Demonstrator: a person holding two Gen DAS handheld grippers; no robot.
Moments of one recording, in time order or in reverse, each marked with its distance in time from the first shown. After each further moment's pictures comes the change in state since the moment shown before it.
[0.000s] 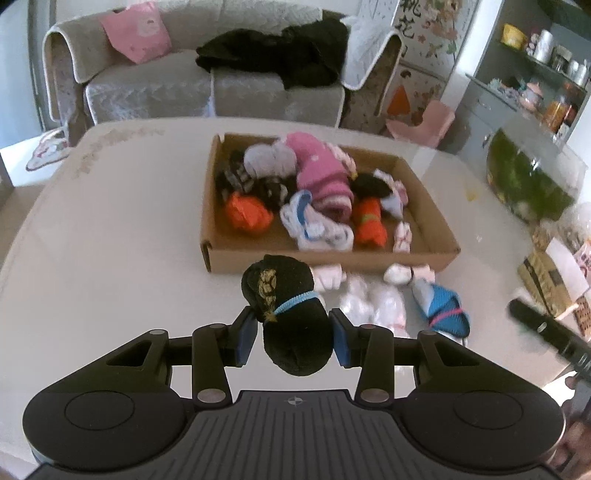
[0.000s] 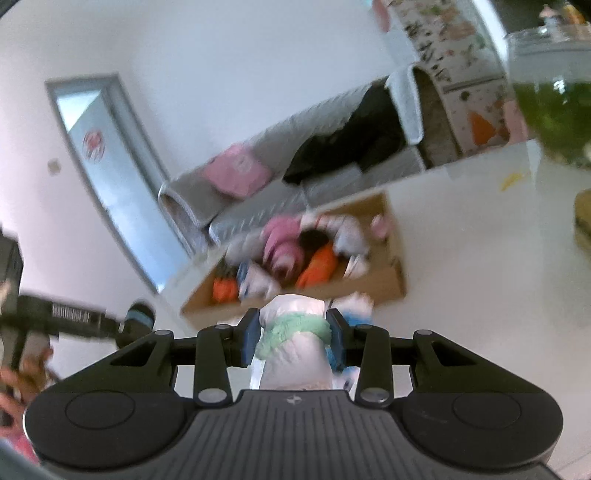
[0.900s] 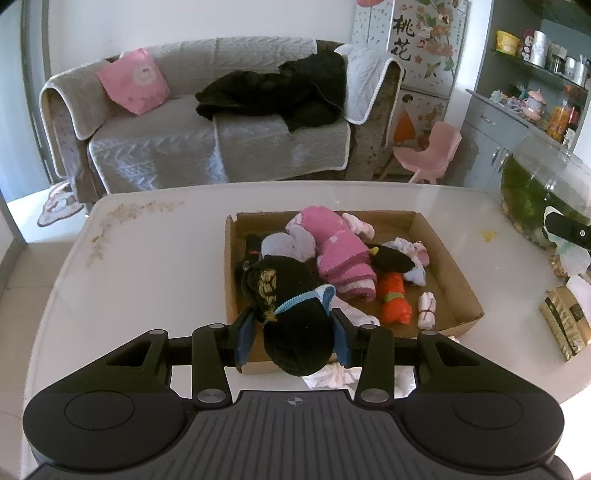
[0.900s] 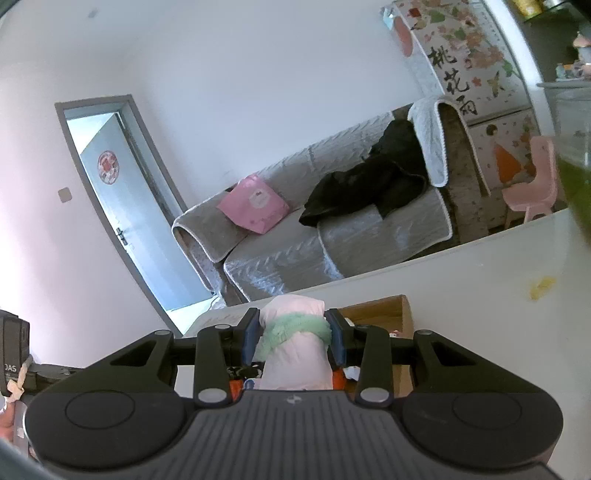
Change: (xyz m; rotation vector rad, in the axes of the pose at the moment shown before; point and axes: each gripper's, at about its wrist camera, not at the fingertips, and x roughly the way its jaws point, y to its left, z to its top) left arm 0.007 0.004 0.073 0.098 -0.094 0.068; right arm 0.047 -0.005 0.089 -0.047 -0.018 0.080
